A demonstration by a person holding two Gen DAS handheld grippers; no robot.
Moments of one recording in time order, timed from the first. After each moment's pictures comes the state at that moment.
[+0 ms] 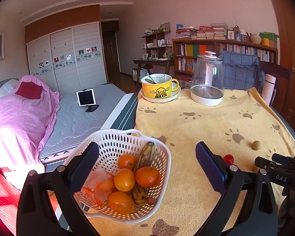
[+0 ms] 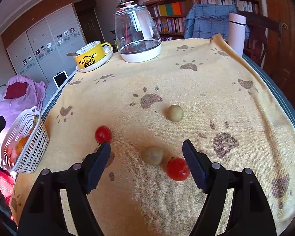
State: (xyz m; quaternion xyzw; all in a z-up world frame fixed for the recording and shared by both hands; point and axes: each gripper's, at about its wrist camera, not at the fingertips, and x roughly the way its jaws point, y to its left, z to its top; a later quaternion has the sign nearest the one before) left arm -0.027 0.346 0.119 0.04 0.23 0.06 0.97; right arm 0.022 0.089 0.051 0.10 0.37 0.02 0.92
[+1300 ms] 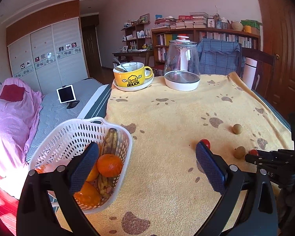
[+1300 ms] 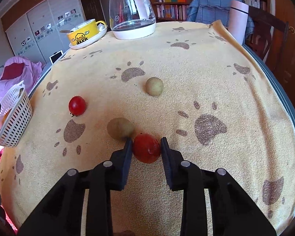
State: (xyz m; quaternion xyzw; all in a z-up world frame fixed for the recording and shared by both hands) left arm -0.018 0.308 0.093 0.03 0.28 -0.03 0.96; right arm 0.024 0.070 0.021 0.06 0.42 0.04 0.90
